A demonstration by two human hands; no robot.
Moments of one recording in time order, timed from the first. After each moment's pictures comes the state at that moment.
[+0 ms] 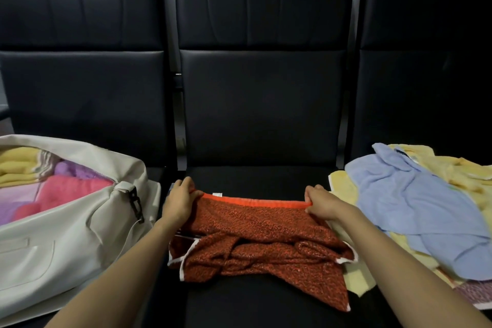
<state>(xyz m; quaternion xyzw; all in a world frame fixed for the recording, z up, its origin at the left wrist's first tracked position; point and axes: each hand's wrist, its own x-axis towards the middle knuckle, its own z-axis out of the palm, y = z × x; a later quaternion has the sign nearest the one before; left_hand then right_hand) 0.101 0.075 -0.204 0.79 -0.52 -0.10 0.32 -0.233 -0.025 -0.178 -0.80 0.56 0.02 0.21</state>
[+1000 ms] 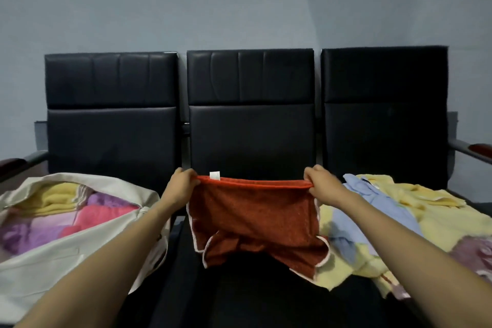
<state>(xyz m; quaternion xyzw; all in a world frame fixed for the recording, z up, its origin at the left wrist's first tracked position) 0.074 0.123 -0.049 0.75 -0.58 -0.03 0.32 -0.269 0.051 -0.030 -0.83 0.52 -0.16 0.07</state>
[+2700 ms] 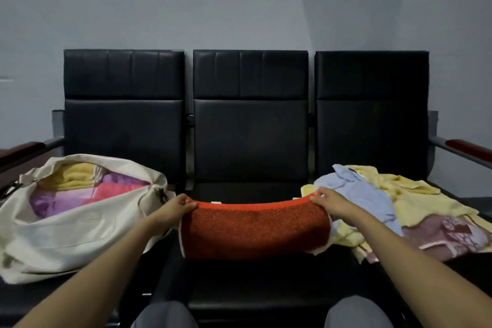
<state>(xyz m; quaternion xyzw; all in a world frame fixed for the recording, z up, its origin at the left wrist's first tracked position) 0.057 0.237 -0.098 0.70 -0.51 -0.31 0.38 -0.324 0.118 -0.080 -0.72 0.57 -0.22 0.33</state>
